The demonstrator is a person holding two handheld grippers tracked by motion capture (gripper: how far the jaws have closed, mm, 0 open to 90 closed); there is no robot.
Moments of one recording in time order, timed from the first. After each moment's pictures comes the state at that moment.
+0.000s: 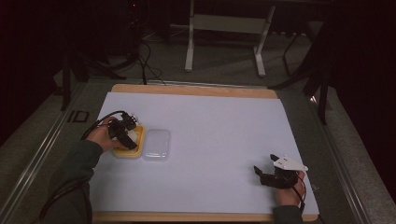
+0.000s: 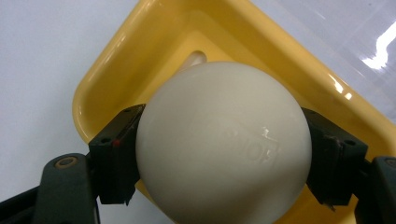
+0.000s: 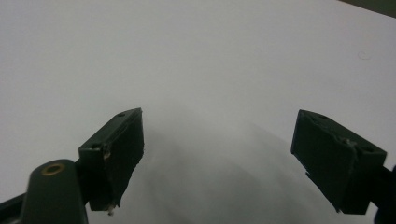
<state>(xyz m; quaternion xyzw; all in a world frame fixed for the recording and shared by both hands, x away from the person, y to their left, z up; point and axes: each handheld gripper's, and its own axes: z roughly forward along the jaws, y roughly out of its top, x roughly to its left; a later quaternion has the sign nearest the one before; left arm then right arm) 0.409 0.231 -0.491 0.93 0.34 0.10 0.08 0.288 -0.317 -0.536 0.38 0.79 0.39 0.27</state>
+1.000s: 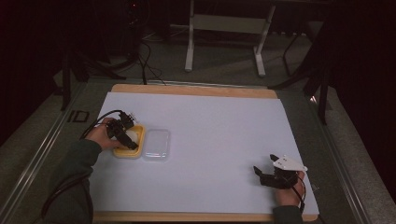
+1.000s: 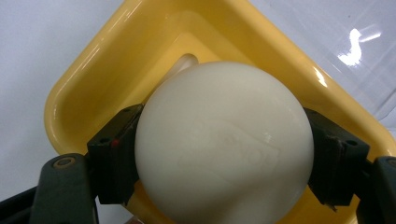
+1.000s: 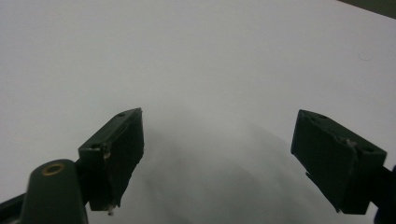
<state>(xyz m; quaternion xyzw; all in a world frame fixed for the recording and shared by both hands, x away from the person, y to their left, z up) 0.419 0.245 -0.497 0.93 0.35 0.03 0.12 0.287 -0.317 -0.536 0.38 0.79 0.39 0.27</state>
